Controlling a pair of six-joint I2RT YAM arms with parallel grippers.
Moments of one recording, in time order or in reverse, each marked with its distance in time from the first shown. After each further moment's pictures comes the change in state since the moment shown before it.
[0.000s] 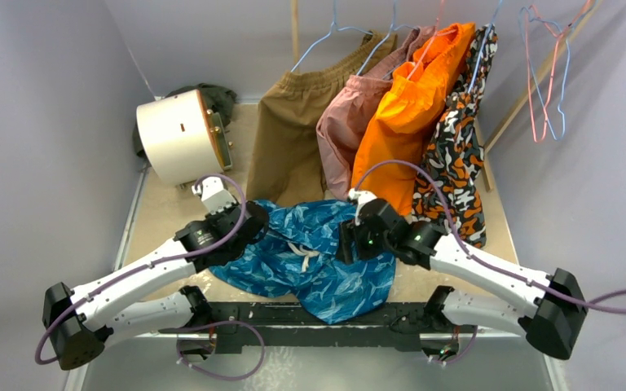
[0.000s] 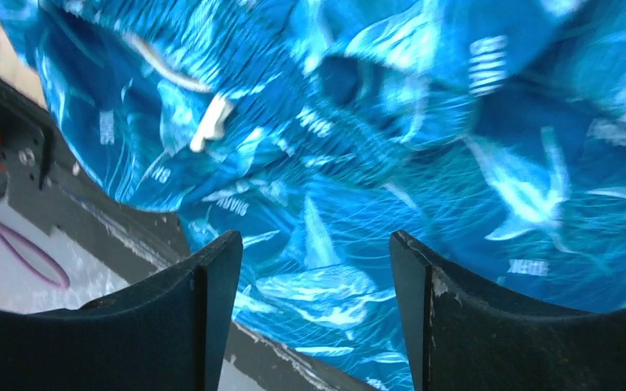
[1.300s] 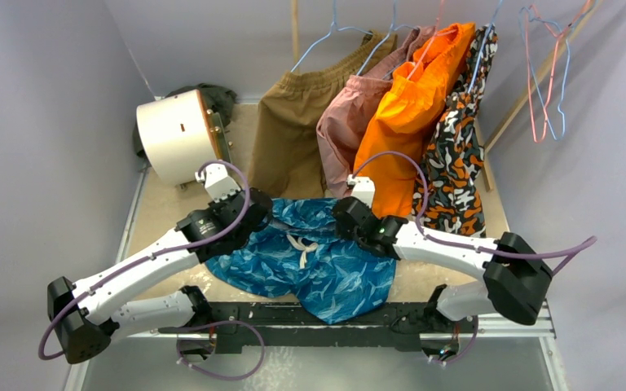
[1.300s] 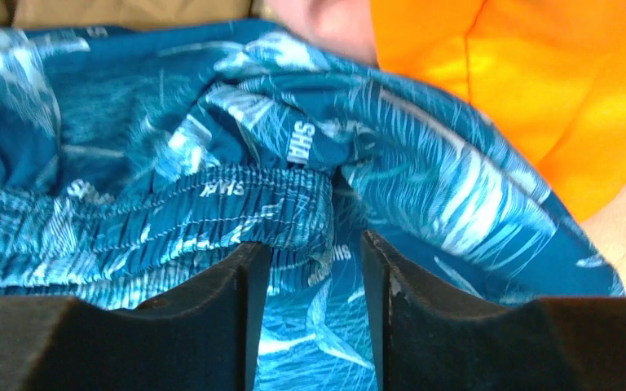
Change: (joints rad) left arm 0.011 0.071 0.128 0.004 -0.019 0.072; right arm 0.106 0.313 0.036 0.216 0.566 0.222
